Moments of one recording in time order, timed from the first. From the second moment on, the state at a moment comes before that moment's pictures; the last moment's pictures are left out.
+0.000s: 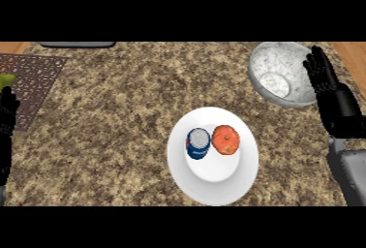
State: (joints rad) left arm 0.02 0.62 -0.09 -1.63 0.13 0.42 -0.07; right arm -0.32 -0.39 0.03 -1.43 -0.13 -0.07 -0.17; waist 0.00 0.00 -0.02
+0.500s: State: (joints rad) left arm -0.07 0.47 -0.32 -1.65 0.23 0.20 -0.04; right arm -0.24 -0.28 0.14 -1.44 0.07 -0.31 -0.04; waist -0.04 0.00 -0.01
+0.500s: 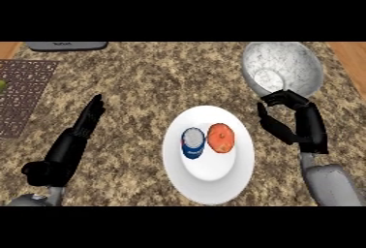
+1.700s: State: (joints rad) left arm -0.19 0.34 -0.39 -1.54 0.25 0.08 0.02; right arm -0.61 -0.34 0.43 -1.40 0.26 0.37 0.89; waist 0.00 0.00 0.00
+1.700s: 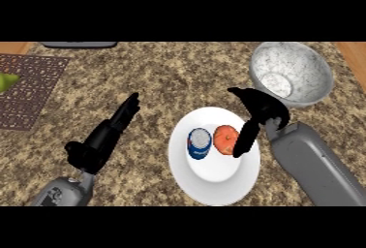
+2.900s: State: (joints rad) left arm -0.16 0.28 -0.33 -1.55 0.18 0.02 0.01; right arm -0.59 -0.21 0.50 -1.46 0.34 0.41 1.03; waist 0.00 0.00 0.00
